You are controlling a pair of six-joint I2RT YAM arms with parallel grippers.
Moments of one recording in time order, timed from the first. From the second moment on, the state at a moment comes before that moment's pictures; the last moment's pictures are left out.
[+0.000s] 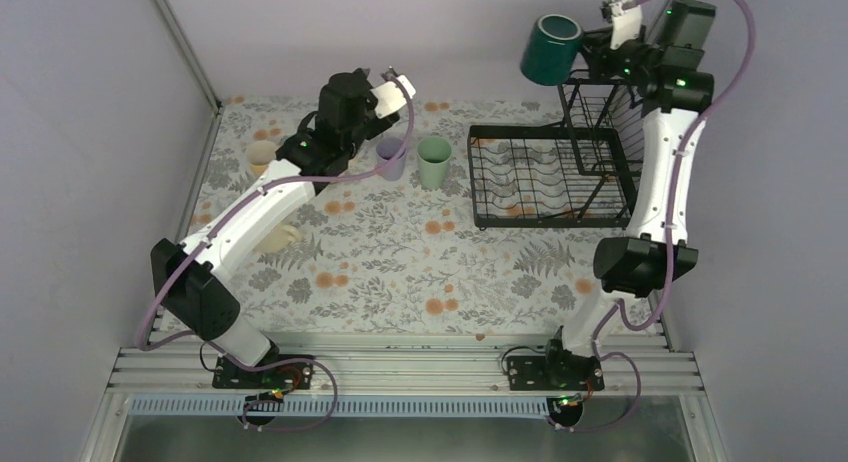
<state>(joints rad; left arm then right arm) -0.58 1.57 1.57 -0.28 -0.34 0.69 -0.22 1.83 2.32 -0.84 -0.66 -0.38</state>
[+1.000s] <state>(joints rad) -0.68 1.53 1.40 0.32 -0.09 0.76 0.06 2.12 2.27 -0.44 -1.13 0.36</state>
